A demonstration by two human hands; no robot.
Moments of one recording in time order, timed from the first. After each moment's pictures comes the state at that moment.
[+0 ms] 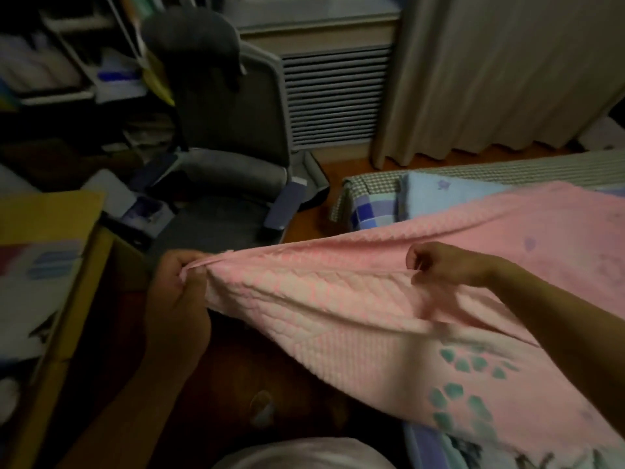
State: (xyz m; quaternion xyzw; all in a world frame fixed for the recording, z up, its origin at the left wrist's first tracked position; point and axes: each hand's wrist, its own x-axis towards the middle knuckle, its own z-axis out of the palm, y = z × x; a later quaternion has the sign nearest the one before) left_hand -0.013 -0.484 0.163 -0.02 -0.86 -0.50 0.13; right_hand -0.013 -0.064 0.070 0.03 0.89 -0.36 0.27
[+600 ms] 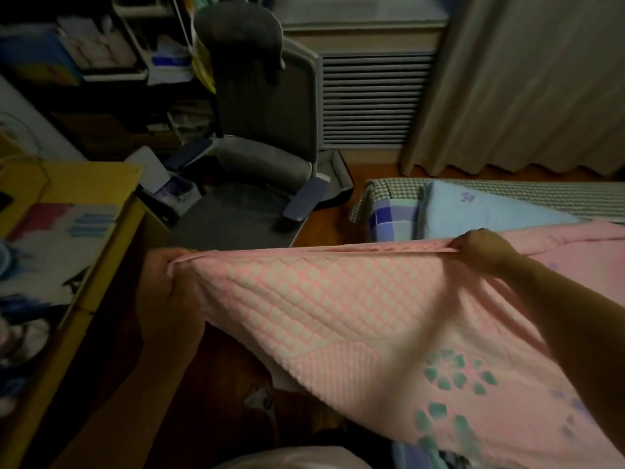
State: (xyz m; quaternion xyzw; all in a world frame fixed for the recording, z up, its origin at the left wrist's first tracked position) left_hand 0.020 -0.502 0.143 0.08 -0.85 -0.47 0.20; right_hand -0.034 -0.003 0.057 0.02 0.99 -0.06 0.15
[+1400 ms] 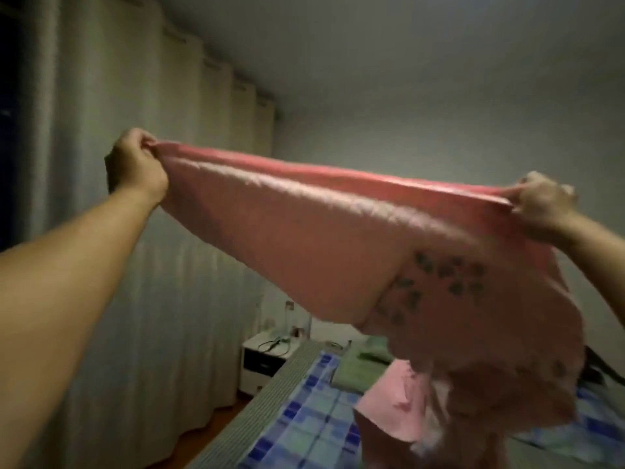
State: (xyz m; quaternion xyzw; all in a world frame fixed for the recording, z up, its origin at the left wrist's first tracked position) left_hand -0.133 0.007 0.688 -0.37 -0.58 -0.69 0.24; right_hand 0.437 0.103 0.690 0.59 0.67 0.30 -0.35
